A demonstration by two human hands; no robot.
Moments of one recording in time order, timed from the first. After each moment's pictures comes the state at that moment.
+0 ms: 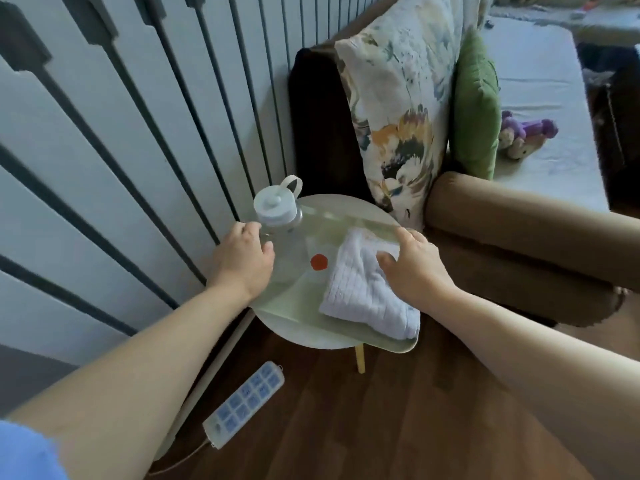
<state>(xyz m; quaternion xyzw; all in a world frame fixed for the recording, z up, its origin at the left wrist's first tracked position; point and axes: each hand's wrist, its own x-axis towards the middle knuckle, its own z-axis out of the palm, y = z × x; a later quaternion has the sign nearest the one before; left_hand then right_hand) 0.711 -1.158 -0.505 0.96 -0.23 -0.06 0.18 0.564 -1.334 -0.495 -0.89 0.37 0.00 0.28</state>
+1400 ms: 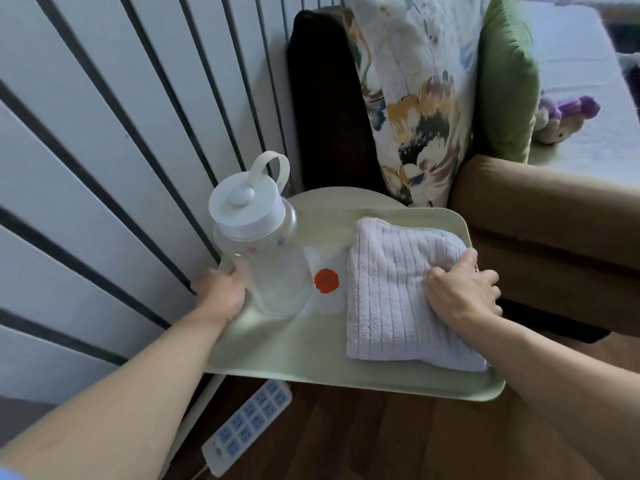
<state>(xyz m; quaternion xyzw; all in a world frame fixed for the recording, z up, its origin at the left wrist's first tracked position) 0.762 -1.152 -0.619 0.94 0.05 -0.14 0.32 0.578 -1.375 -0.605 -0.74 0.61 -0.03 0.29</state>
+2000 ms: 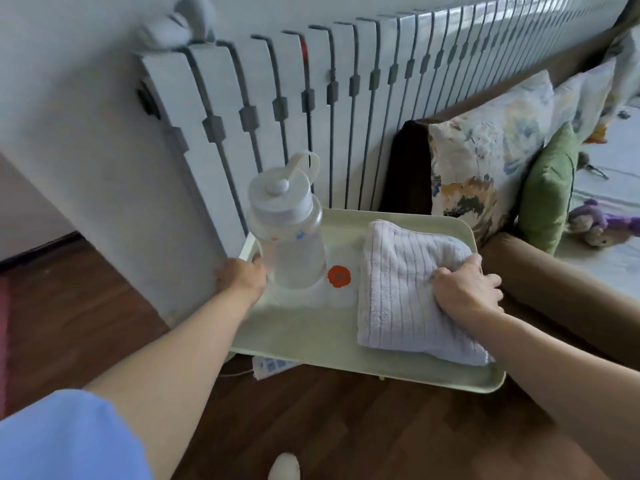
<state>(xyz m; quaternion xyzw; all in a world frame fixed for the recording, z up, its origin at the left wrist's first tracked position) 0.553 -1.010 -0.403 0.90 0.24 -0.05 0.36 0.454 -1.281 -0.377 -0.84 0.46 0.00 0.29</state>
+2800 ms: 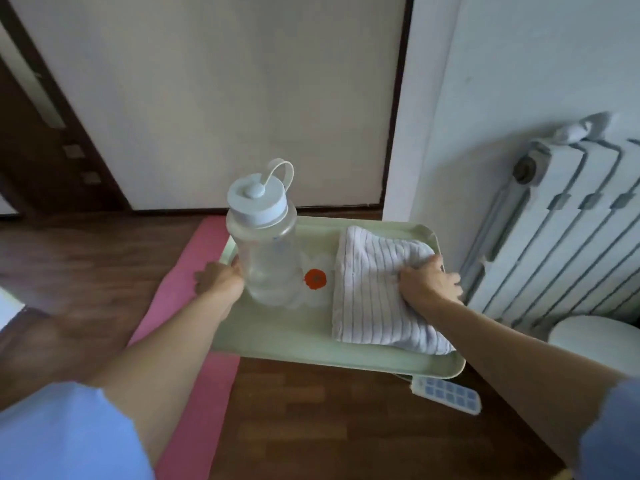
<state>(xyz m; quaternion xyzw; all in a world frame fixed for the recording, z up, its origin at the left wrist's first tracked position) 0.276 -0.526 -0.266 0.76 0.53 0.14 0.35 0.393 -0.790 -0.255 -0.95 0.12 0.10 0.28</state>
